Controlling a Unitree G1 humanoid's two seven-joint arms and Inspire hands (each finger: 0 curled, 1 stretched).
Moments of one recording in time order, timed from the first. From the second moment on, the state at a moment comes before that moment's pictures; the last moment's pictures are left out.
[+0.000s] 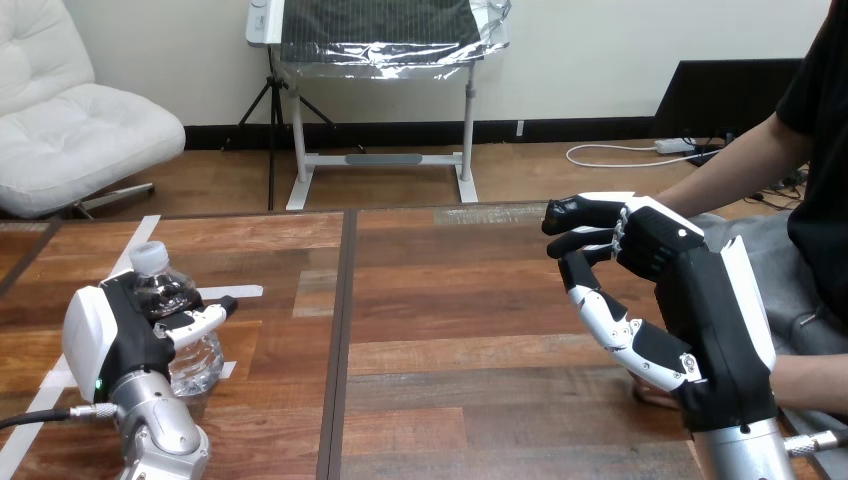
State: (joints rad) left arm -0.48 0.27 0.05 1.09 0.26 -0.20 0.59; right arm 0.15 -0.16 -0.02 -0.01 -0.05 -0.66 0.10
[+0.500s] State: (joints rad) left arm -0.44 0.25 0.06 1.06 0.20 -0.31 0.55; right arm 0.15 -0.16 -0.02 -0.01 -0.05 -0.66 0.11
